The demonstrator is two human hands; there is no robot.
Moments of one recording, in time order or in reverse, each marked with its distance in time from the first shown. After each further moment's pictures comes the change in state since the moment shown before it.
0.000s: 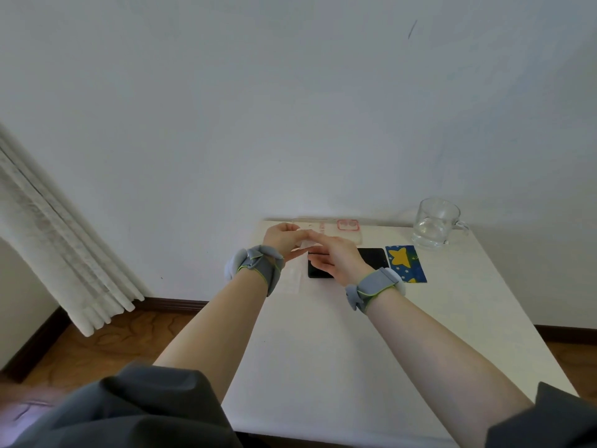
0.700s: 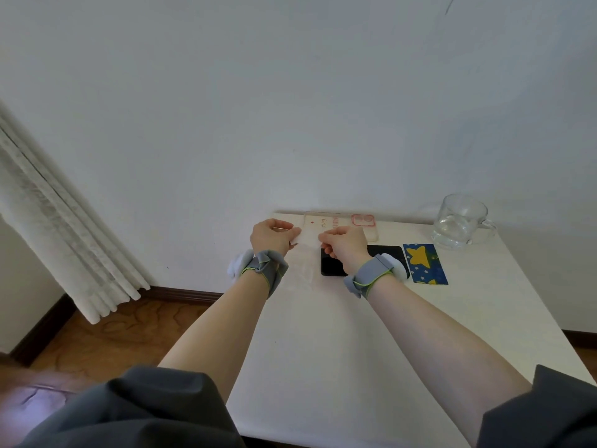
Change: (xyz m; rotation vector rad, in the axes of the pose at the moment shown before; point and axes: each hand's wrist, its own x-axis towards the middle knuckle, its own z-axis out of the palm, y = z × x) left_hand 0.025 -0.022 -0.032 0.124 0.363 0.156; right_hand 0.040 0.008 0.013 -0.362 0.210 -0.158
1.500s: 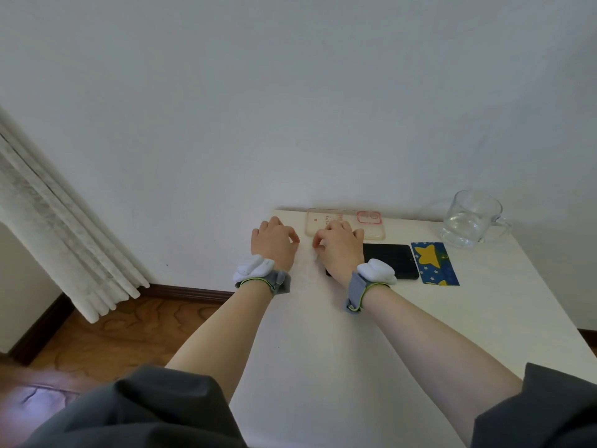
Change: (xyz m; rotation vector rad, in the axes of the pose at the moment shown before) left_hand 0.017 -0.023 -0.006 1.084 -0.076 0.489; right_hand 0.011 0.021 0.018 -1.090 0.032 -0.559
